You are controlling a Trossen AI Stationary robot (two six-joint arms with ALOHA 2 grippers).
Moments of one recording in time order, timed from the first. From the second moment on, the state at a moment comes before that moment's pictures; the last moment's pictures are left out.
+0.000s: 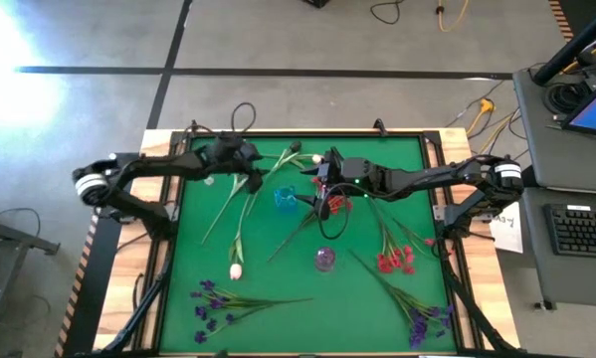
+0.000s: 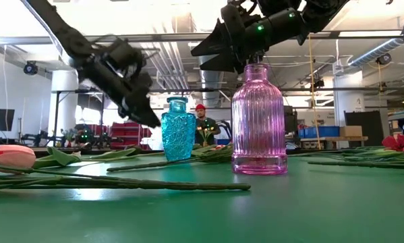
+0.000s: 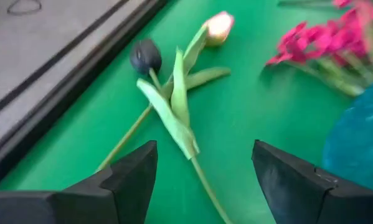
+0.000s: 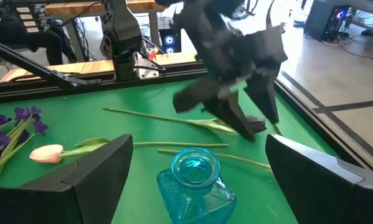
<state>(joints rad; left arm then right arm) 0.62 1.44 0.62 0.15 0.13 0.10 -0.14 1.56 0.94 0.34 0.03 0.02</state>
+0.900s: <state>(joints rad) 0.62 1.71 0.68 0.24 0.05 0.13 -0.14 1.56 0.94 0.31 0.07 0.02</state>
